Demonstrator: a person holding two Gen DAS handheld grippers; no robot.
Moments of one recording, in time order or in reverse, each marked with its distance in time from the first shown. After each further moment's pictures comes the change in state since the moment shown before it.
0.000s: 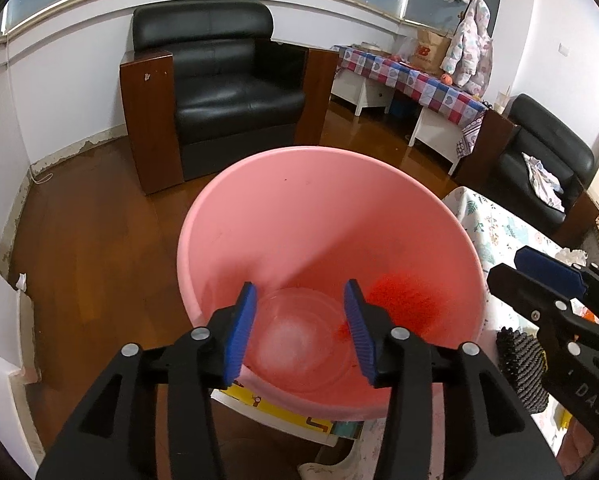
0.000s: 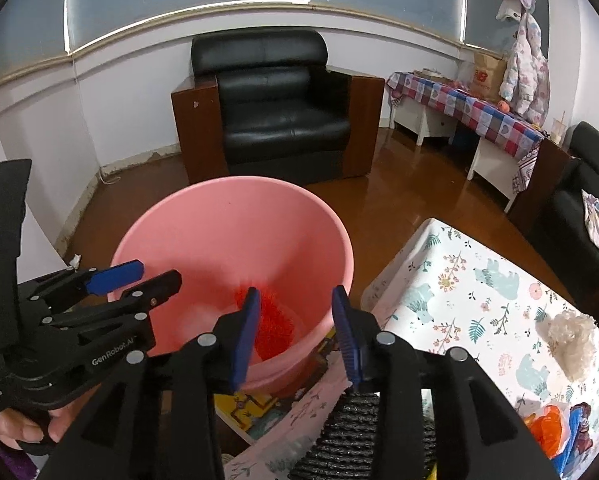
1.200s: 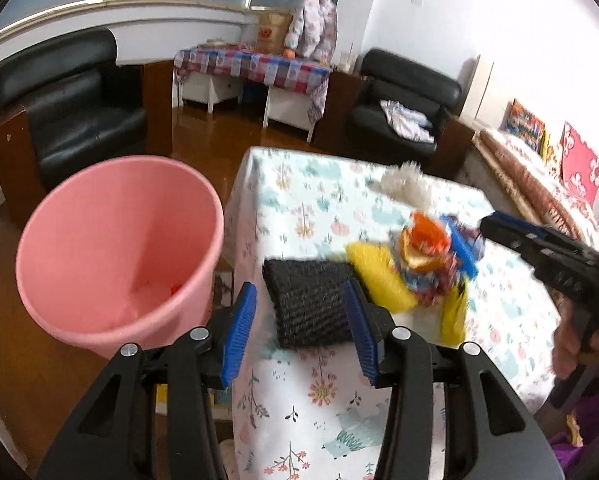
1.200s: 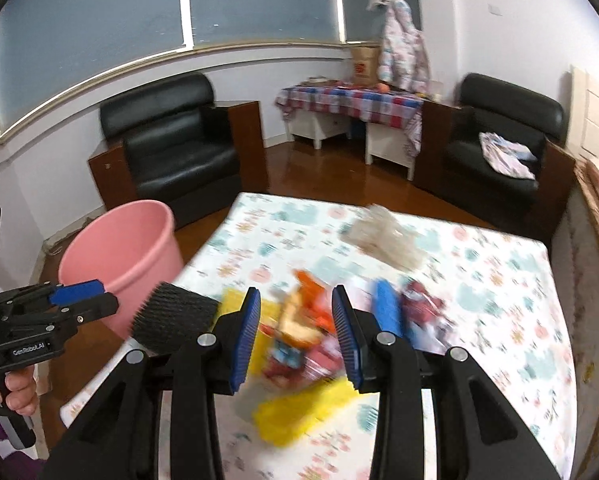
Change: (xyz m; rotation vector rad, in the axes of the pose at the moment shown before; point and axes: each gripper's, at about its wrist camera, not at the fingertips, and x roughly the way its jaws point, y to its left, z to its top) left arm -0.059 -0.127 -0.055 0.326 0.042 -0.401; right arm -0.162 -0.150 -0.122 0.300 -0.111 -0.233
